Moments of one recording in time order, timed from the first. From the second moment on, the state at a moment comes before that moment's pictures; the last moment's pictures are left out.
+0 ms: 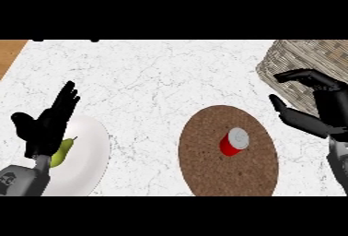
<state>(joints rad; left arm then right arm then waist) -0.17 0.52 -0.24 -1.41 0.39 0.27 0.02 -0.27 -0.50 0.09 -1.61 -0.13 -0.09 -0.15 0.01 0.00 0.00</state>
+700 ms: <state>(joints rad) -0.20 0.55 -0.20 -1.35 0.41 0.22 0.11 -0.61 -0.25 0.42 -1.66 0.46 -0.28 0.54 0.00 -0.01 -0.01</state>
